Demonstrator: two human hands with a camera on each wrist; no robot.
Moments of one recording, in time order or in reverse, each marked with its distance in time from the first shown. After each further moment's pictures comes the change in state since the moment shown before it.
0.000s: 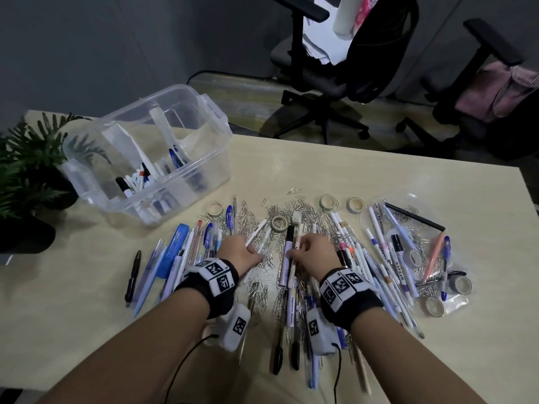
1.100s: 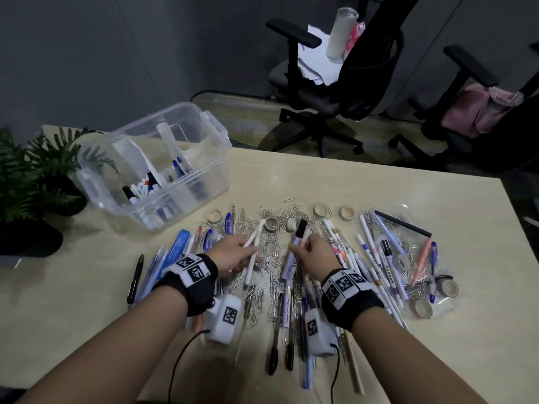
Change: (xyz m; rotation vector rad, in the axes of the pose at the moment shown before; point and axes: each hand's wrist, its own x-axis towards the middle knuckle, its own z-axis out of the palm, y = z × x) left_hand -0.028 0.010 -0.039 -0.409 -0.320 0.006; right_hand -0.016 -0.004 -0.018 0.053 0.039 -0.063
